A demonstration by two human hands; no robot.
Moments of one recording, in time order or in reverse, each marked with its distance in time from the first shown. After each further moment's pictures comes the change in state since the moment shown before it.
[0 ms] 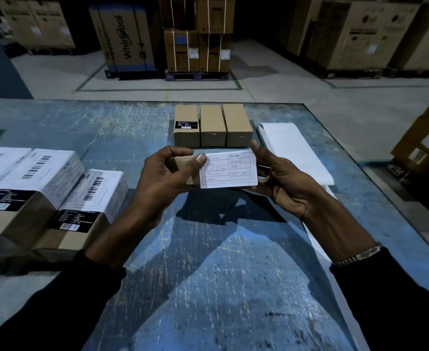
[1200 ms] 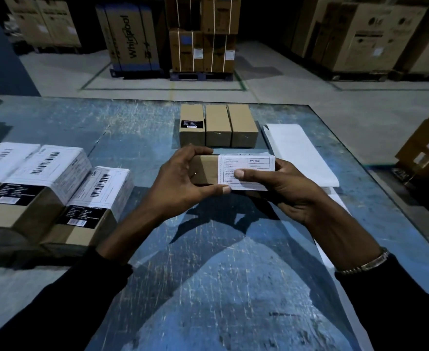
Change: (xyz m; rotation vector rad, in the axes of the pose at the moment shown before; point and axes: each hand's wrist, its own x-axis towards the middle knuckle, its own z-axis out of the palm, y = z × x) left_hand -0.001 -0.005 -0.003 0.515 -0.155 0.273; right_hand -0.005 0.009 0.009 -0.088 -0.025 -0.037
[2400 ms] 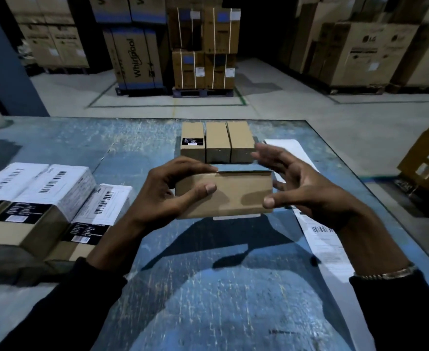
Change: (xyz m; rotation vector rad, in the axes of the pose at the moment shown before) left_hand -0.002 0.013 -0.027 -0.105 0.030 0.318; right_hand -0.018 -0.033 -0.038 -0.466 -0.278 -0.286
